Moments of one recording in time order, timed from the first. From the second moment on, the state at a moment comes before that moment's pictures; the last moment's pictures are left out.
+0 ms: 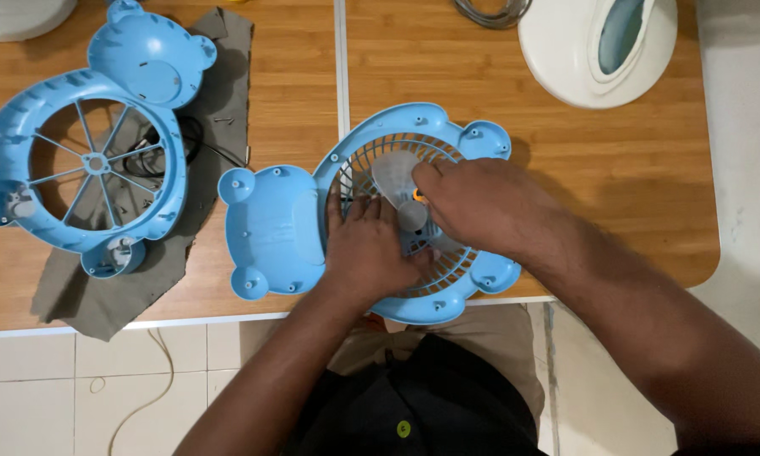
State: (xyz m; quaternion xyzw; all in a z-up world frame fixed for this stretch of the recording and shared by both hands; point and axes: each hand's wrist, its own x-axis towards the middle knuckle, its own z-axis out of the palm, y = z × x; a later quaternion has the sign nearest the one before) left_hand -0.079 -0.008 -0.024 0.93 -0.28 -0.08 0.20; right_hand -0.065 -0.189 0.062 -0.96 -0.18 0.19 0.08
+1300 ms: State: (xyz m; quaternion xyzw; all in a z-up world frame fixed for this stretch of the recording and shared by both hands) left_hand -0.098 -0.025 -0.027 0.97 -0.15 -0.10 0.15; right_hand -0.067 -0.183 0.054 -0.98 -0.08 0.16 0.06
